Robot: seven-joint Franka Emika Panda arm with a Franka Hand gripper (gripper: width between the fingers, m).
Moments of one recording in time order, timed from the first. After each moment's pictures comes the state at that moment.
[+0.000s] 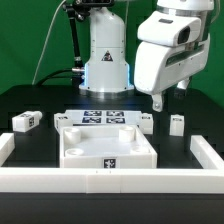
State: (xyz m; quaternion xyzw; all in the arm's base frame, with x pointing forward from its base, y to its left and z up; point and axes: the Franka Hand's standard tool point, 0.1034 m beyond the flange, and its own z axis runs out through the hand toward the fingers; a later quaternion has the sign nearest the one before) arm 0.525 0.094 0.098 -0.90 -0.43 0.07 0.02
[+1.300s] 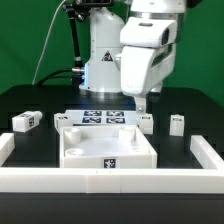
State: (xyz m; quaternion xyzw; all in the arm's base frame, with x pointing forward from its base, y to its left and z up) arm 0.517 0.047 0.086 -0.83 -0.56 0.01 0.00
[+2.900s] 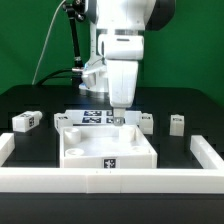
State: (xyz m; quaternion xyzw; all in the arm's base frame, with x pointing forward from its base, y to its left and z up) arm 0.477 -0.011 0.045 -0.69 -0.72 -0.01 -0.02
